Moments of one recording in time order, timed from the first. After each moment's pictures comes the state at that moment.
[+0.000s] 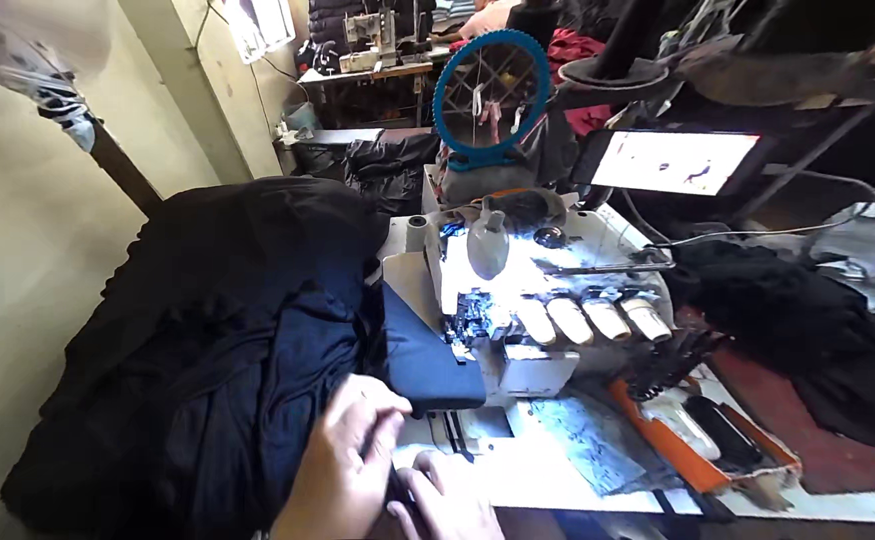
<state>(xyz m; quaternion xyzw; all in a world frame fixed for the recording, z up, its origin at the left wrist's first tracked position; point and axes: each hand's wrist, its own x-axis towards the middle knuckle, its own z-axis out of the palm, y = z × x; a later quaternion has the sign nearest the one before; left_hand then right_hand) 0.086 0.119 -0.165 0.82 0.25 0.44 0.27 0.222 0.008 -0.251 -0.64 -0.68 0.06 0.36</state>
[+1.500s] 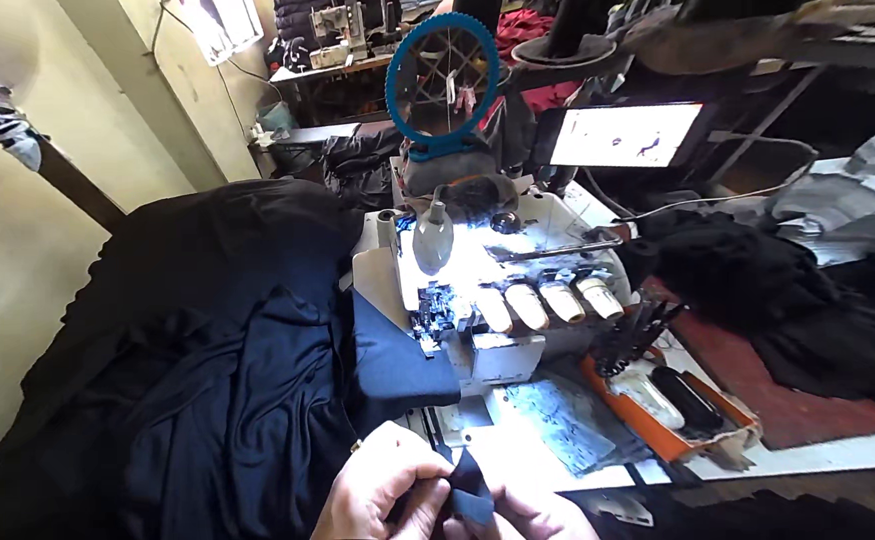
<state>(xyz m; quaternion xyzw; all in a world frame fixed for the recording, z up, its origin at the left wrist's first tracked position) 0.113 0.074 -0.138 0.79 0.20 0.37 0.44 0.270 -0.031 -0.168 -0.46 -0.39 0.48 0.64</state>
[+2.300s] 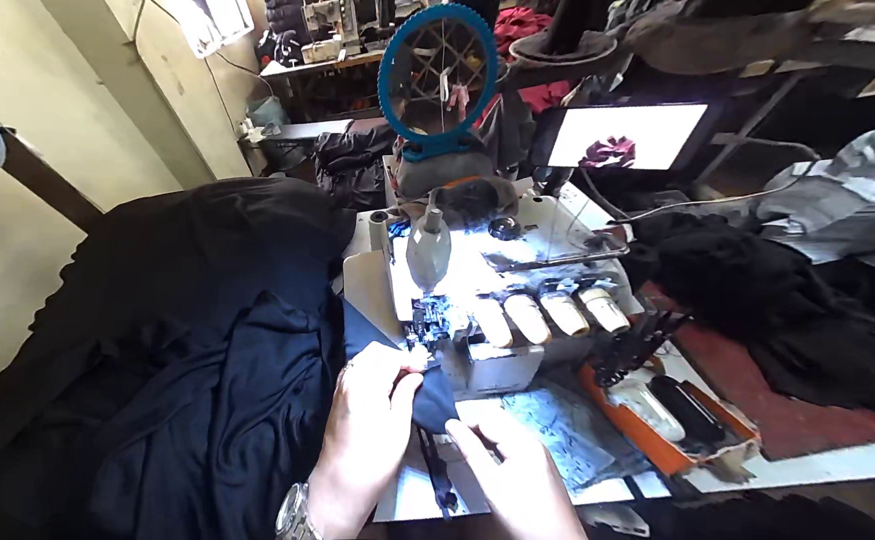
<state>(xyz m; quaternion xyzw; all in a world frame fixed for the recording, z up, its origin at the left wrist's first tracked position) 0.168 0.145 -0.179 0.83 0.31 0.37 0.26 0.290 0.020 -0.197 -0.70 -0.46 0.18 0.52</state>
